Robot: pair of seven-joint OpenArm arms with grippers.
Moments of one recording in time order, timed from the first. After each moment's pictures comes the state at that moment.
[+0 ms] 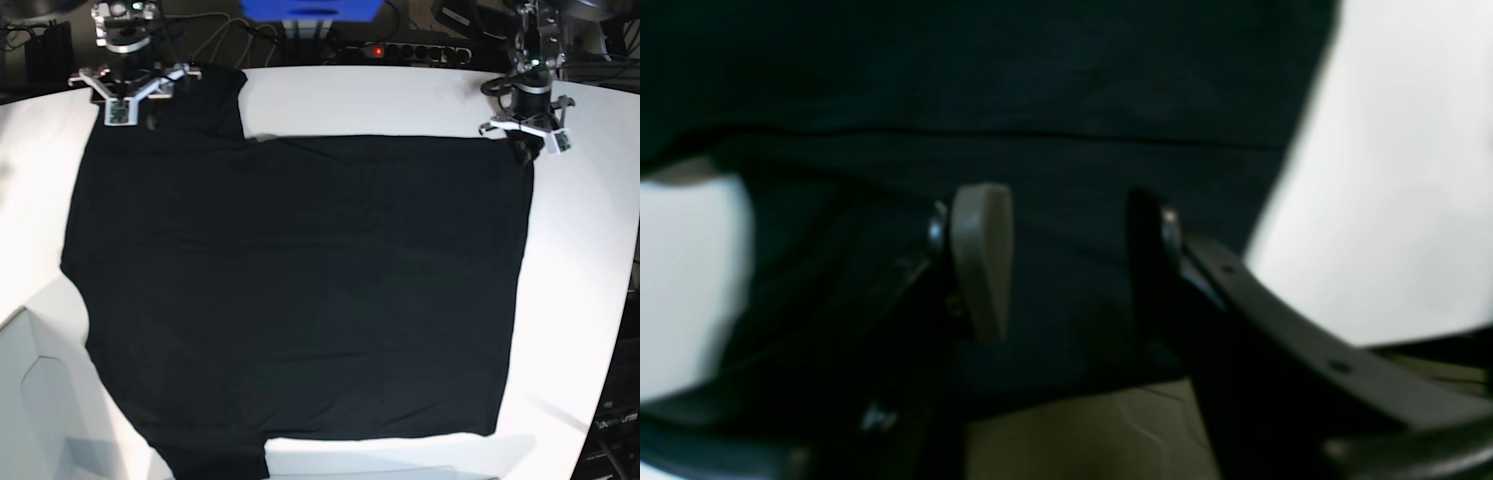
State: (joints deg) left arm 33.4 -18.0 -14.8 88.0 -31.2 0.7 5.6; right arm -47.7 3.6 10.0 117.5 0.0 0.0 -22.5
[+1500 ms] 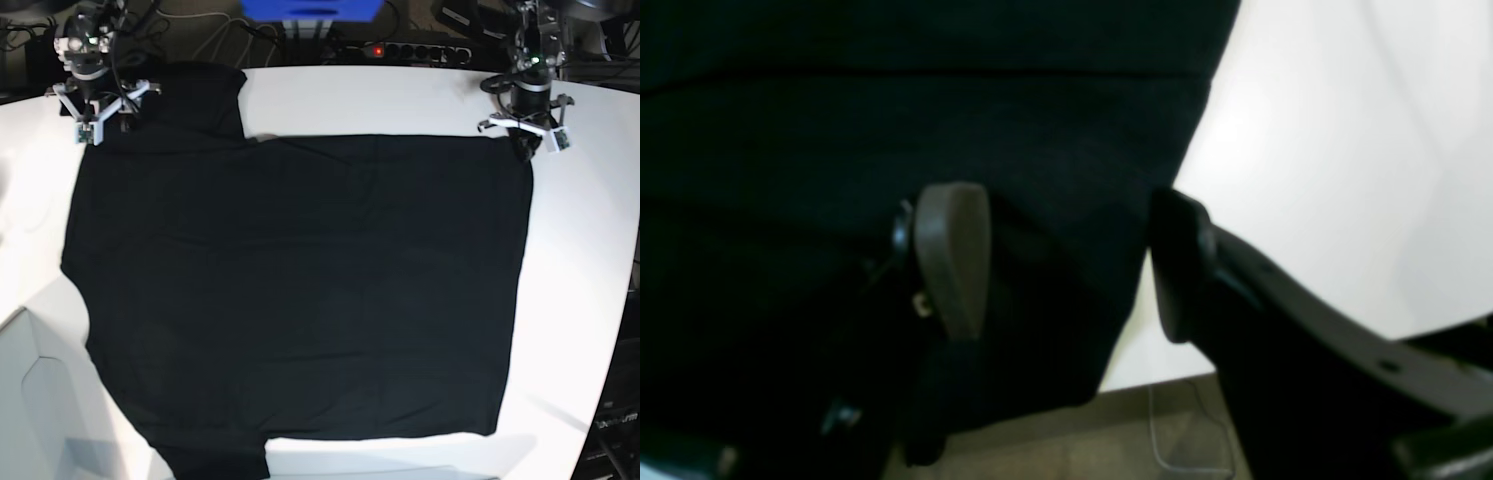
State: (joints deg) left arm 34.1 -18.1 -15.2 88.2 -31.2 0.5 5.5; right arm -34.2 -0.4 29.0 104.7 0.9 23.4 -33.0
